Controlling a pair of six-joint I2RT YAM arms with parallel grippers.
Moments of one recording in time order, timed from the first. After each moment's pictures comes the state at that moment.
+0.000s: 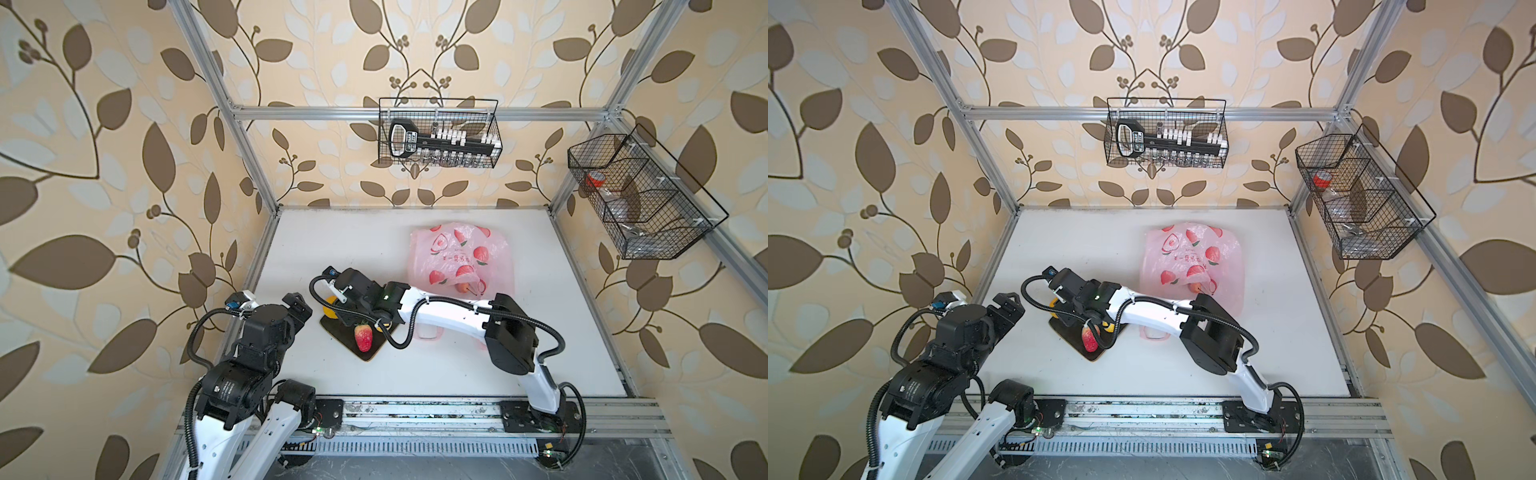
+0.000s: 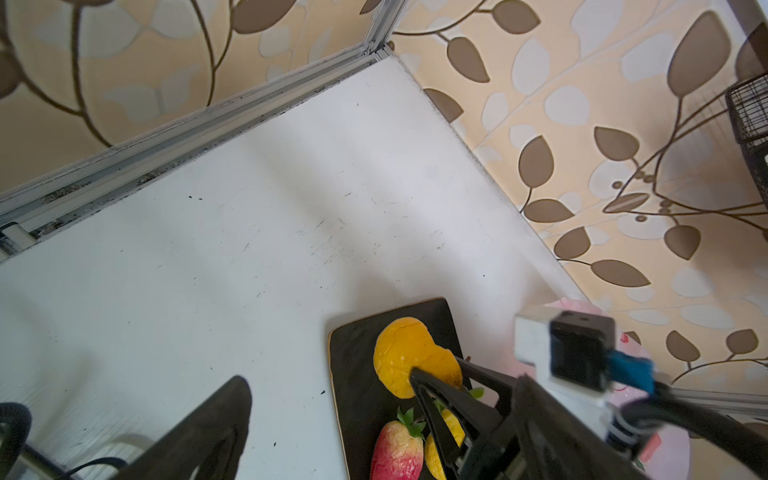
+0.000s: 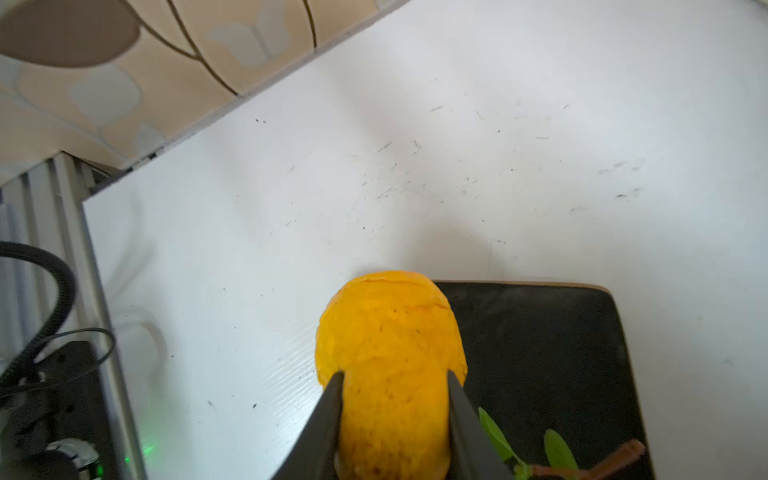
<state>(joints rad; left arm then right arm) -0.25 0.45 0.90 -1.10 -0.40 -0.98 1.11 2.19 1.82 -0.41 0.11 0.17</state>
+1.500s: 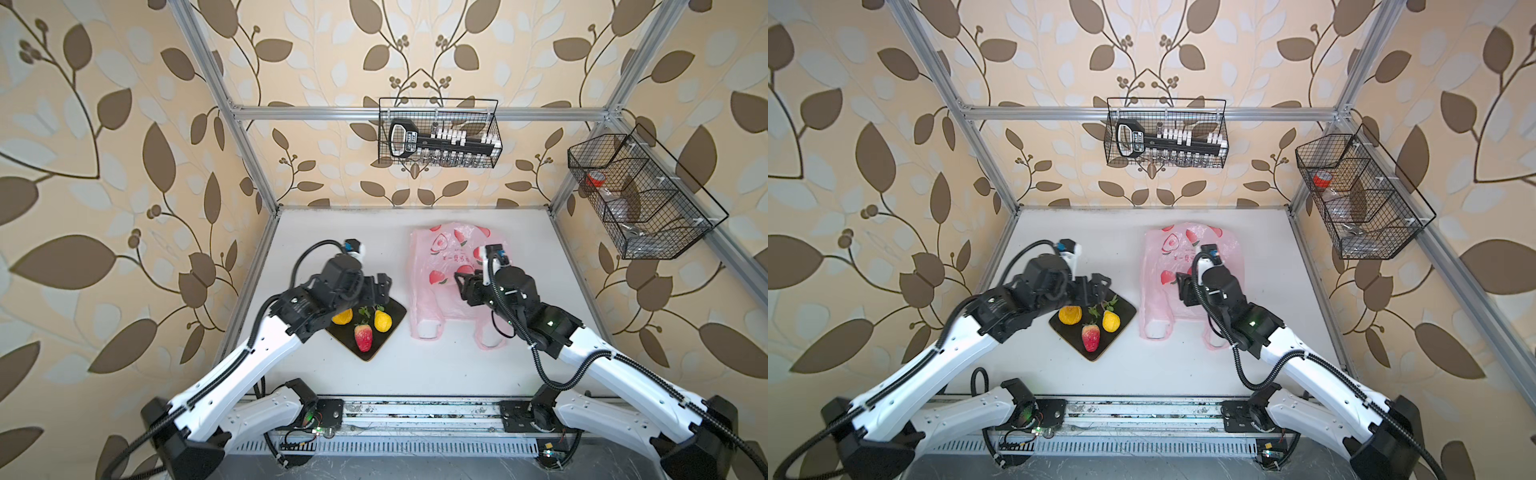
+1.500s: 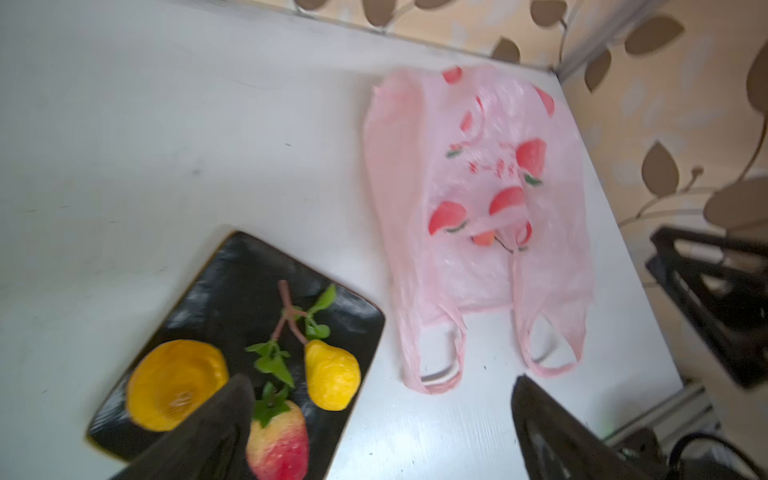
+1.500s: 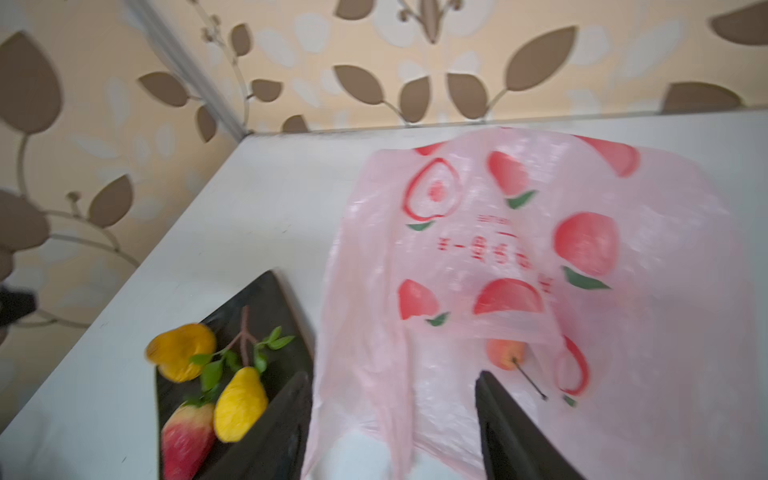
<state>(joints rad) -0.76 1.08 1.05 -0.69 -0.12 -0.57 0.57 0.92 0.74 -0.29 0.27 0.45</state>
